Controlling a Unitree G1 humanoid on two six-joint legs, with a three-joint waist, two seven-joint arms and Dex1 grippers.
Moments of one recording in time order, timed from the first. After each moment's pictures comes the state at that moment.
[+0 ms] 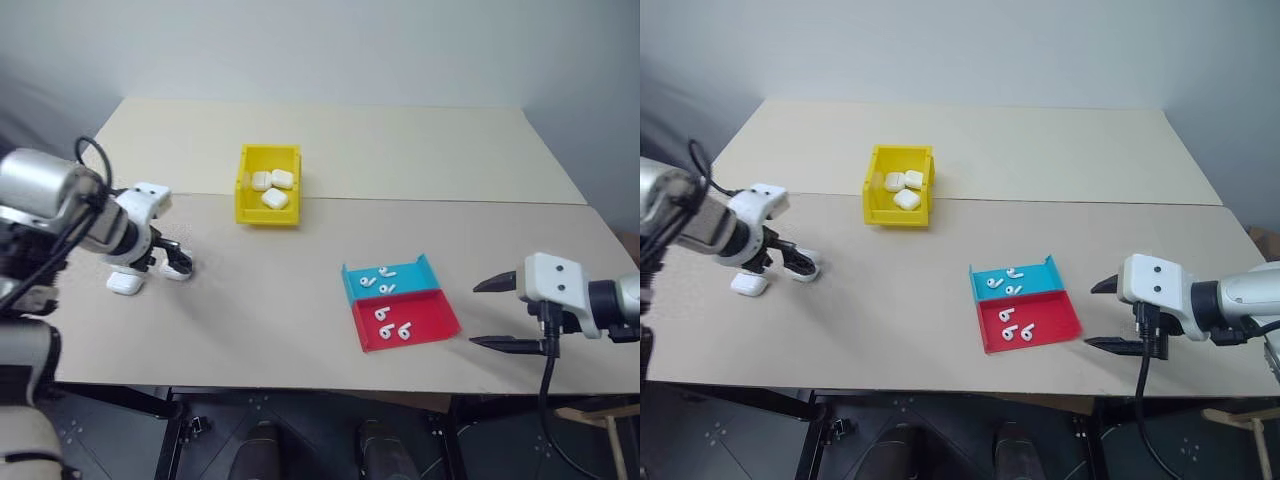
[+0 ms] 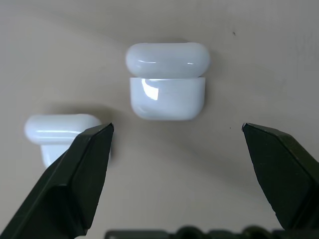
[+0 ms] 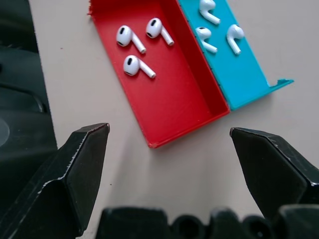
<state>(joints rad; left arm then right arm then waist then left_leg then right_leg) -1.14 0.98 -0.44 0.38 -0.72 1.61 -0.35 -0.08 -1.20 -0.23 -0.37 0.38 0.44 1.24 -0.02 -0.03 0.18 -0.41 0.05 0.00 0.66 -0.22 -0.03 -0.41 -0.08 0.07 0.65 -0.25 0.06</state>
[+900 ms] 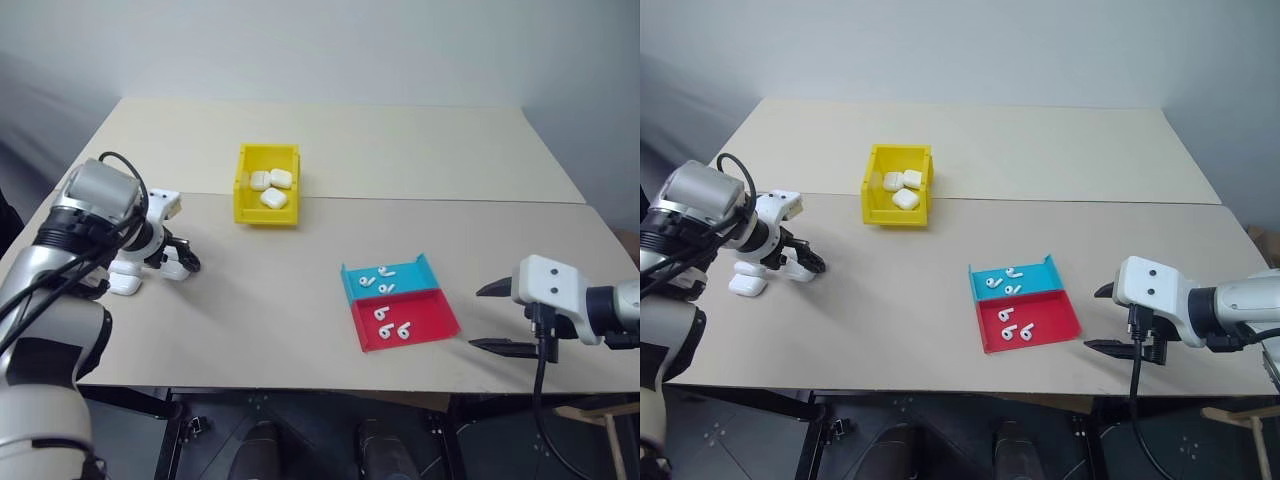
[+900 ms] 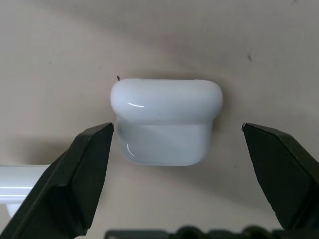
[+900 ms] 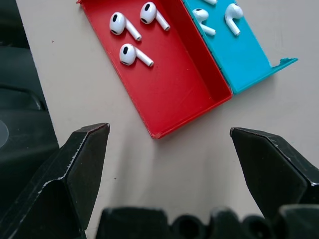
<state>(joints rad) -1.22 0.83 -0.57 0.72 -0.30 1.41 -0.73 -0.03 -1.21 -0.25 -0.44 0.37 0.54 1.18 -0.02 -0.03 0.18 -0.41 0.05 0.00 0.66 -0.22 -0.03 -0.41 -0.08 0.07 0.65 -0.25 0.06</state>
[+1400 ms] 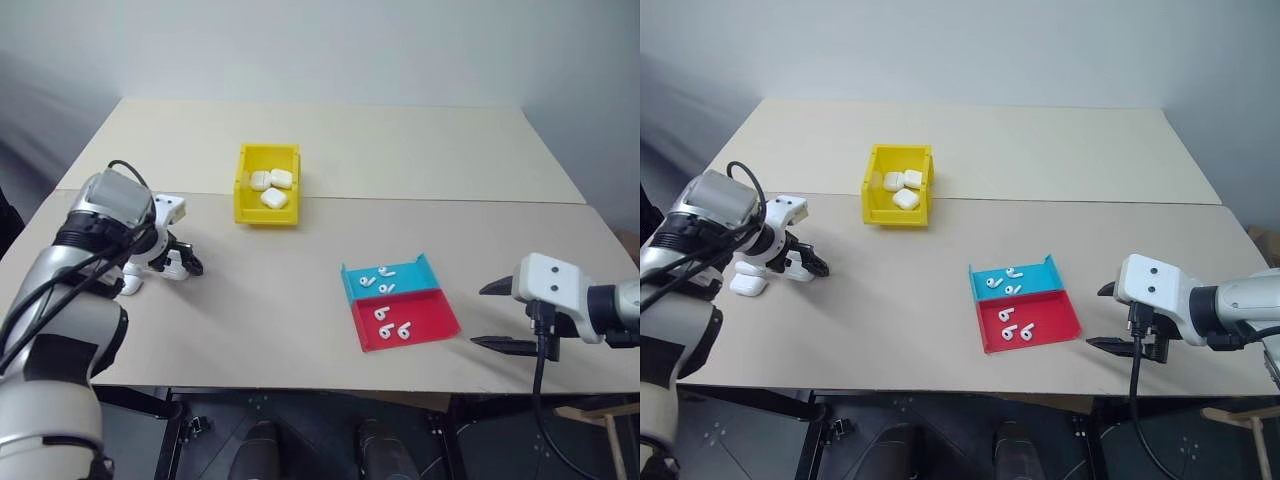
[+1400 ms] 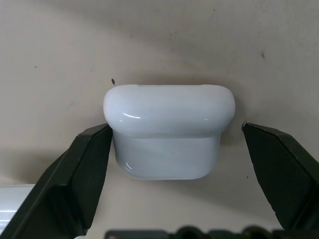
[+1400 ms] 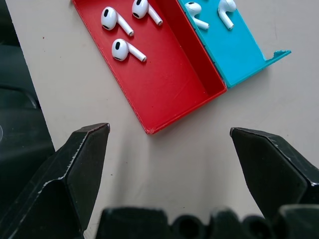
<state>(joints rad) -1.23 0.78 -0.56 0.83 -0.19 1.35 -0.82 -0.03 -1.22 -0.25 -0.44 0.36 0.55 1.17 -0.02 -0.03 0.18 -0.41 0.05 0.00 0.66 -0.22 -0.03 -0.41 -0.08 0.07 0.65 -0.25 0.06</state>
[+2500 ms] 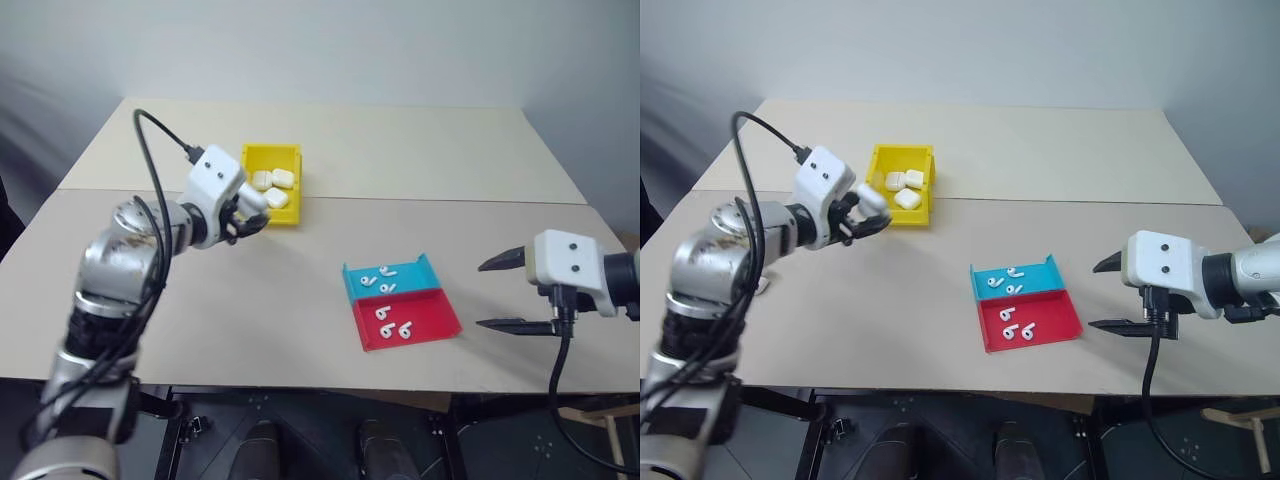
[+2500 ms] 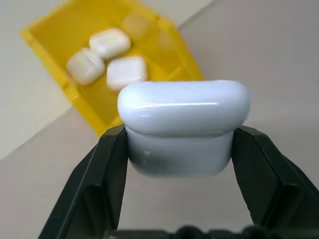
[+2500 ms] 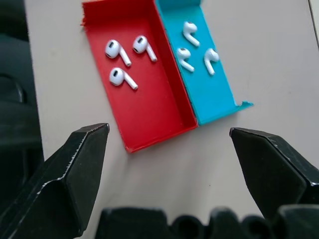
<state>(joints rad) -0.69 0.57 0.00 -0.27 -0.20 0.91 -0.61 -0.22 -1.27 -0.20 -0.38 0.37 0.42 1.31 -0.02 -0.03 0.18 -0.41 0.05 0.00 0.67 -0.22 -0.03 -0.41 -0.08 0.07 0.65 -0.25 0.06</state>
